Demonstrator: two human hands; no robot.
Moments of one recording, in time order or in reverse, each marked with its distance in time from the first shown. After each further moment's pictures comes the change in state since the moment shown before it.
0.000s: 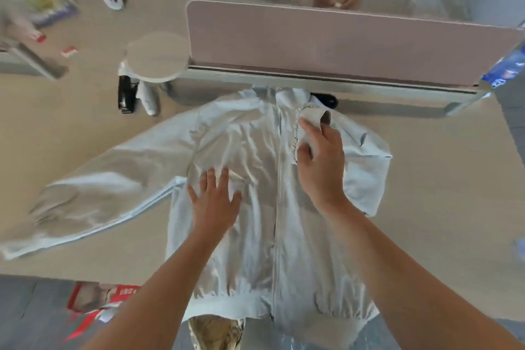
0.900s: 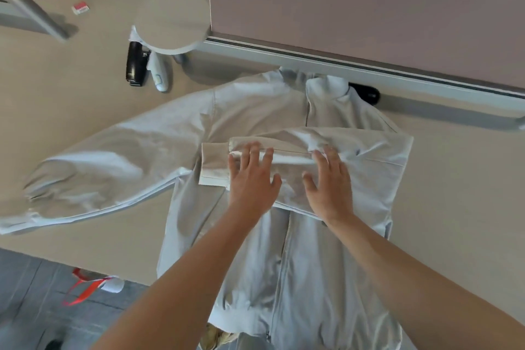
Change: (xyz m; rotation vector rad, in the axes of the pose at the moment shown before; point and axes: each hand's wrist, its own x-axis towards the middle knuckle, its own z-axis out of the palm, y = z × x) left_hand 0.070 0.046 0.034 -0.026 0.086 0.106; right_hand -0.004 0.130 0.106 -0.346 -0.381 -0.024
